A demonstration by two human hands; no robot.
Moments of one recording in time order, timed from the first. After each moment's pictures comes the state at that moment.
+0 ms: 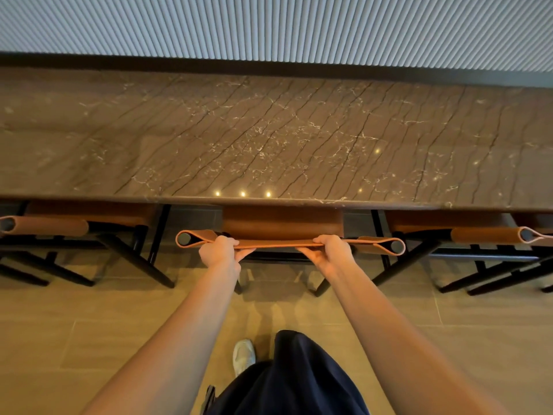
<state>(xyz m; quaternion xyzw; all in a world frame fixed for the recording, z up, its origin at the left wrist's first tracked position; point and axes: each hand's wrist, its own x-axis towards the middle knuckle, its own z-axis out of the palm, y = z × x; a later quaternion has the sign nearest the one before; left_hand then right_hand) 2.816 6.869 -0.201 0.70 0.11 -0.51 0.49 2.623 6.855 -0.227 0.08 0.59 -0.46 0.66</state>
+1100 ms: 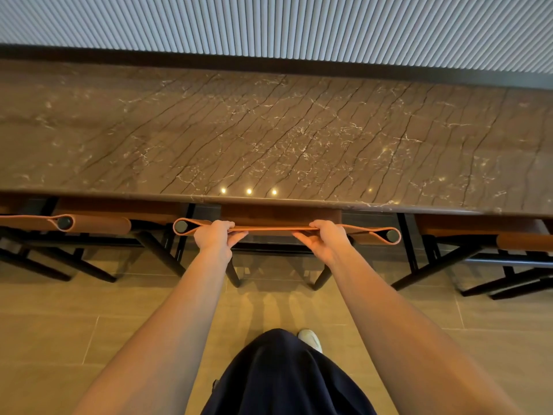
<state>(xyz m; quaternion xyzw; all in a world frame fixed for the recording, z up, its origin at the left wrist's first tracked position) 2.947 6.845 -0.201 0.70 0.07 -0.52 0.49 2.743 6.825 -0.219 0.03 0.59 -0.42 0.69</state>
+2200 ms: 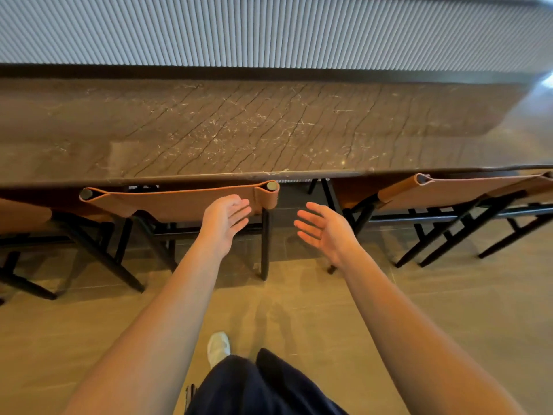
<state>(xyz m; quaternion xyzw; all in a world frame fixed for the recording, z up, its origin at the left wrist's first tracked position) 2.741 6.952 -0.149 0.57 -0.18 -0.67 0.45 2.532 6.985 -0.147 -0.18 0.58 -0.45 0.65</state>
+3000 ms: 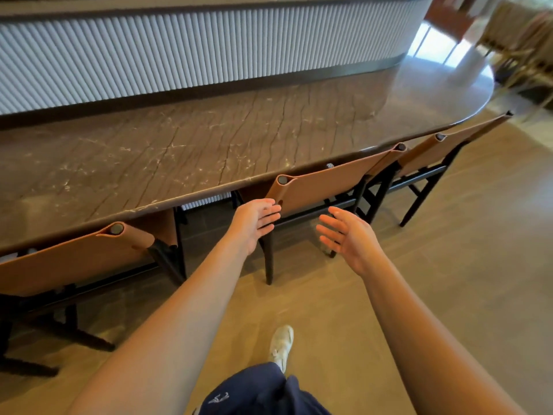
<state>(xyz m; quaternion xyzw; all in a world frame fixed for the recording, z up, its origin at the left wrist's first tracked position) 2.399 6.954 -0.147 0.51 -0.36 -0.72 0.31 2.228 7.060 -0.133 -0.13 0.61 -0.58 0.53</state>
